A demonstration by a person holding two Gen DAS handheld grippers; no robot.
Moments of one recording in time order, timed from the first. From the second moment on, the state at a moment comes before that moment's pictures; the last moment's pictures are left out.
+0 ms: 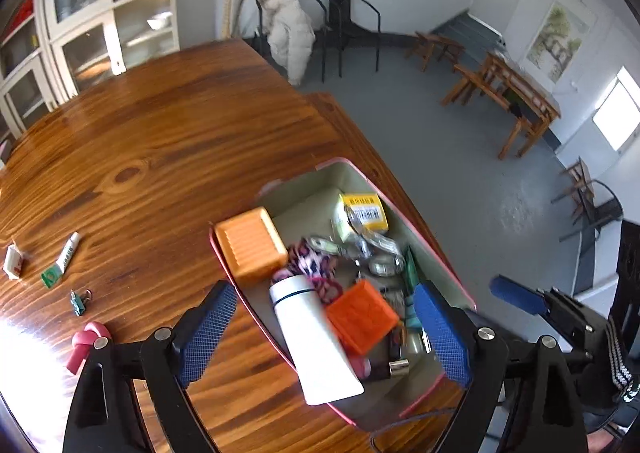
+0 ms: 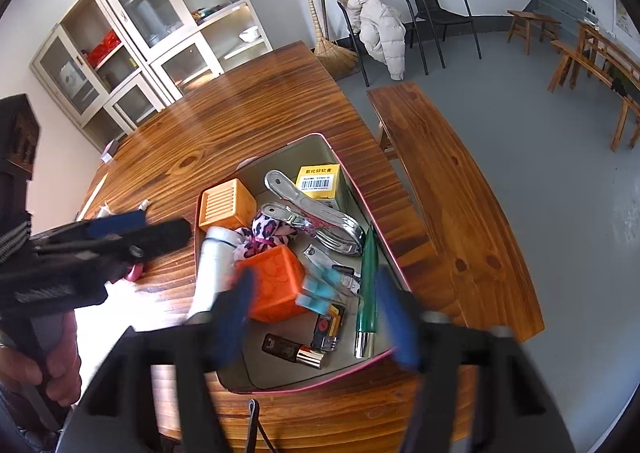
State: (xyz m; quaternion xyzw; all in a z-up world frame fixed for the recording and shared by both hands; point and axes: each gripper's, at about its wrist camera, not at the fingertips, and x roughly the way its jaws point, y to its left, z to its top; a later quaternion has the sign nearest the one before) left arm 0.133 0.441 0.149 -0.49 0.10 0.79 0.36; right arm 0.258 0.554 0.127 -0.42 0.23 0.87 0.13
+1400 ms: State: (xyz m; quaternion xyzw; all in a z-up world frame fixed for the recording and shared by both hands) left arm 0.099 0.200 0.112 -0.56 0.01 0.81 0.17; right arm 0.184 0.417 0.118 -0.47 0.19 0.86 0.02
